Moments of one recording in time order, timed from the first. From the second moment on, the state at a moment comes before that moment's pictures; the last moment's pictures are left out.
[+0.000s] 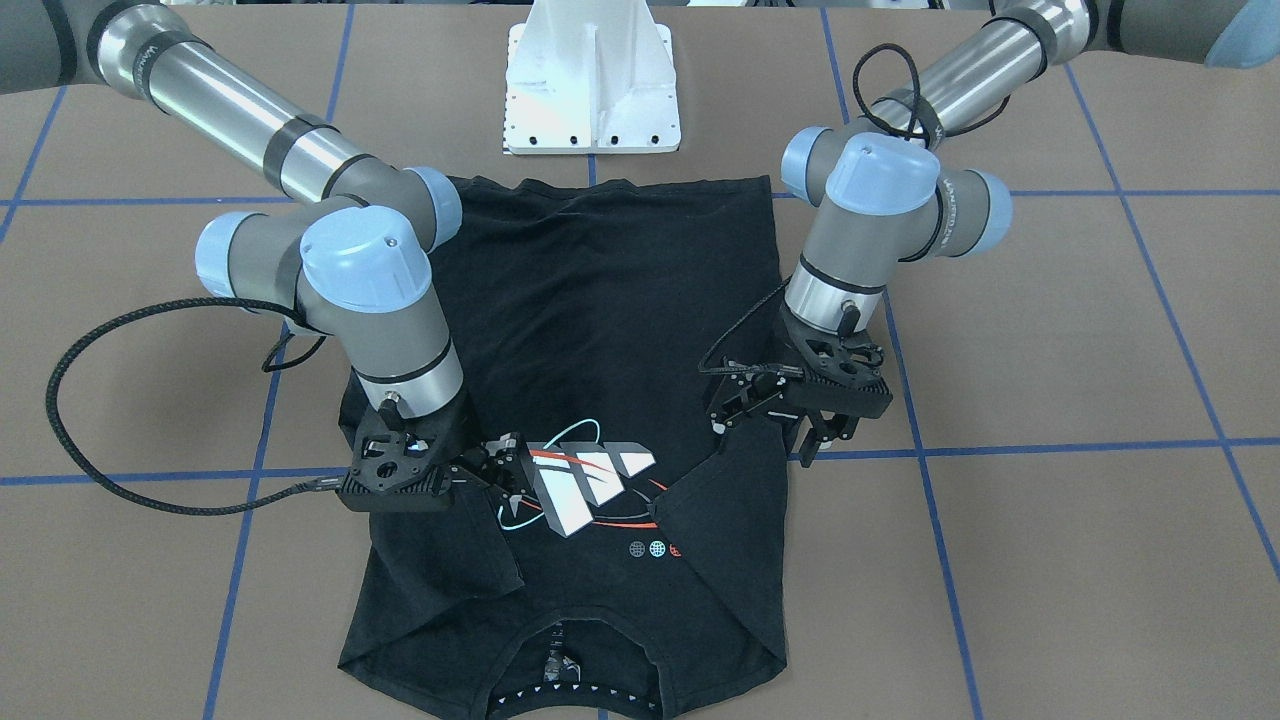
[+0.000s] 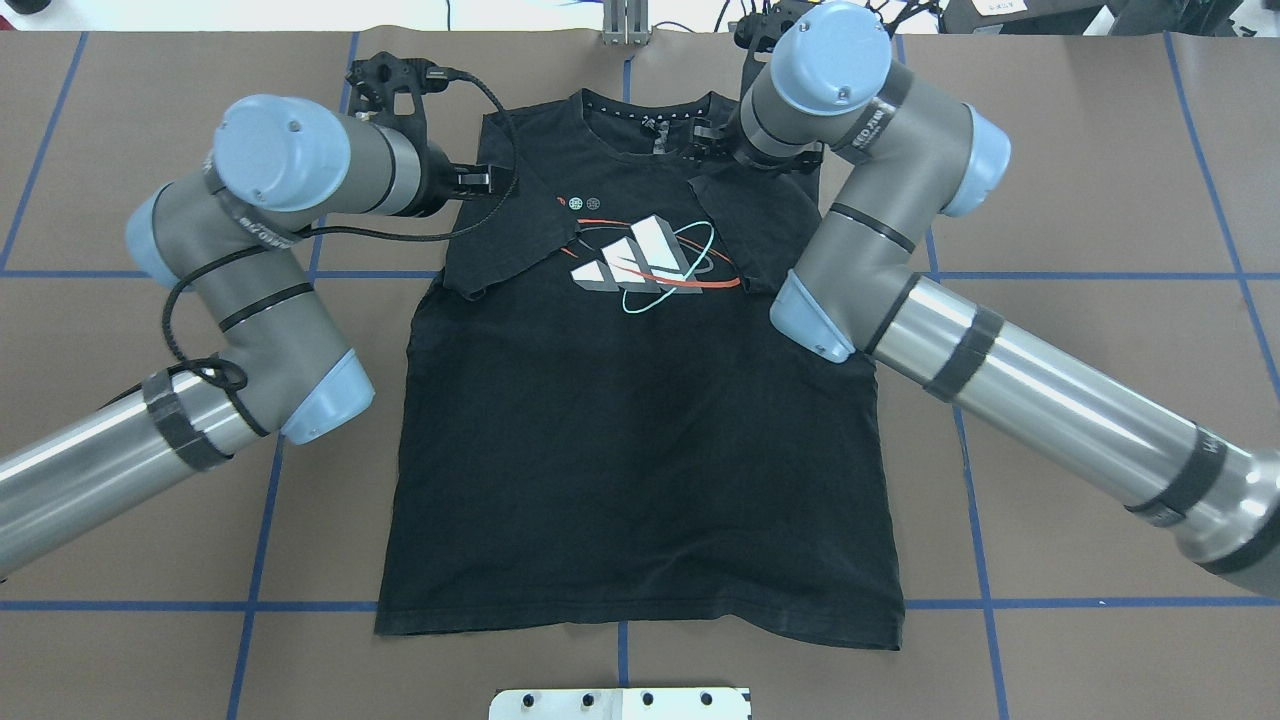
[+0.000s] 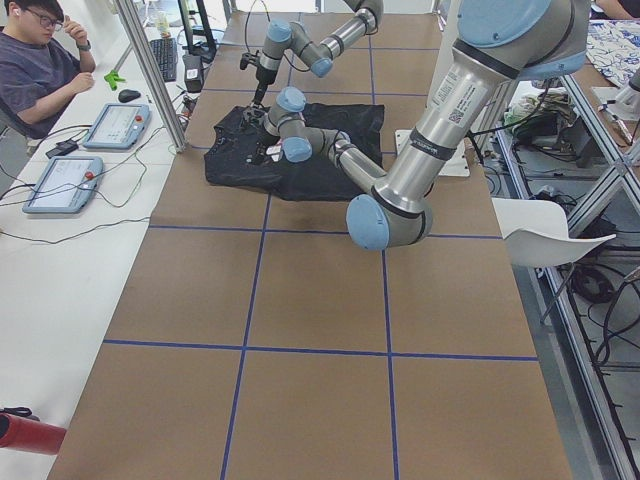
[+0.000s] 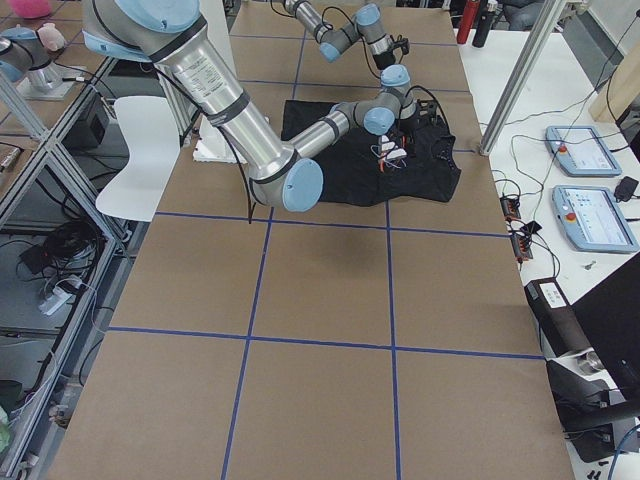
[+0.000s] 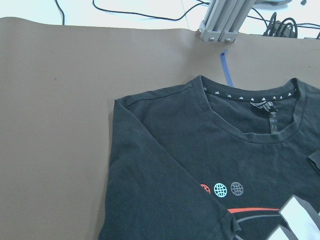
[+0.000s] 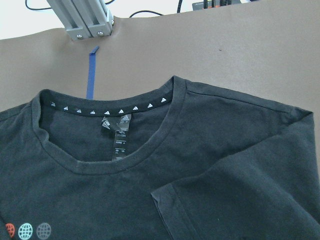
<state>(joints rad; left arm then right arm) -0.73 -2.15 -1.53 -2.16 -1.71 -1.08 0.77 -0.81 1.38 -1.23 1.80 1.16</state>
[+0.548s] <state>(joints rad) -0.68 -1.93 -1.77 -2.15 -1.70 -1.19 0.74 -1.22 1.86 -1.36 1.79 1.13</state>
